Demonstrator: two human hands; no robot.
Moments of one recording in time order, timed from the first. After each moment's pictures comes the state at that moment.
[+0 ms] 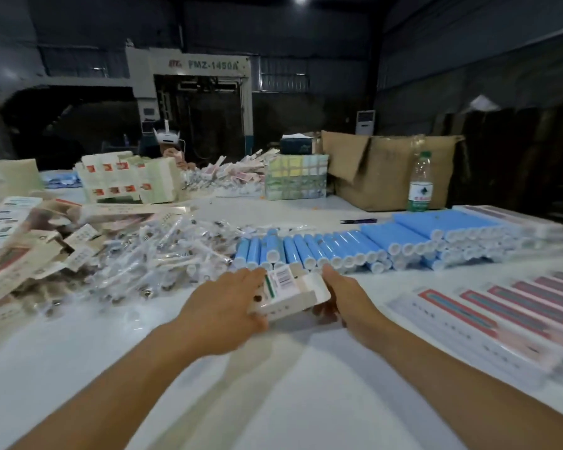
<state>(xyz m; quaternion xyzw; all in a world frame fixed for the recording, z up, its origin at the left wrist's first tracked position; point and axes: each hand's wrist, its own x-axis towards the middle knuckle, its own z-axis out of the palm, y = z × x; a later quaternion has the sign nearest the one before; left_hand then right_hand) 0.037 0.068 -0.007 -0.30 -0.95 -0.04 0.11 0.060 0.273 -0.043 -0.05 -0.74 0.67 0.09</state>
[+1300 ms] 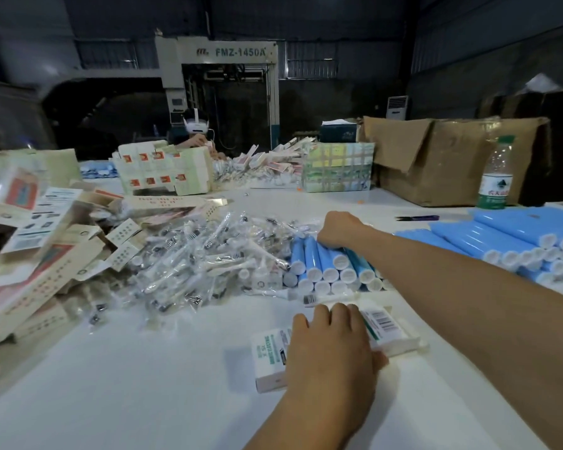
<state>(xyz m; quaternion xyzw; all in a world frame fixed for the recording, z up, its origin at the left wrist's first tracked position) 0.042 0.107 -0.048 -0.29 -0.95 -0.01 0.13 -0.136 0.230 0.019 -0.10 -0.99 0.10 0.07</state>
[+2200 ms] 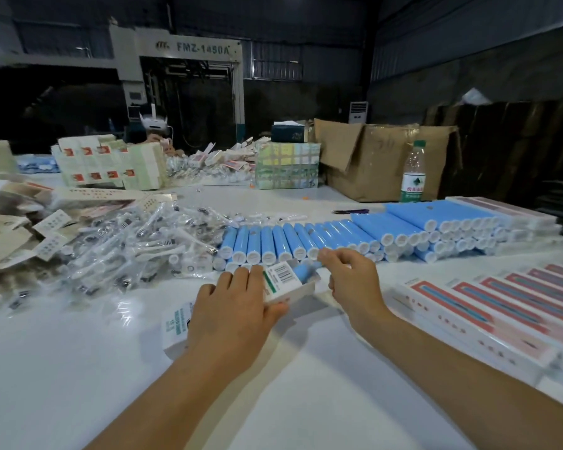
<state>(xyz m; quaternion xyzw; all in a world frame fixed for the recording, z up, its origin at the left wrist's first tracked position) 0.054 0.108 -0.045 -0.21 -0.95 -0.03 0.21 0.060 0.287 -0.040 -0.12 -0.72 0.62 0.28</state>
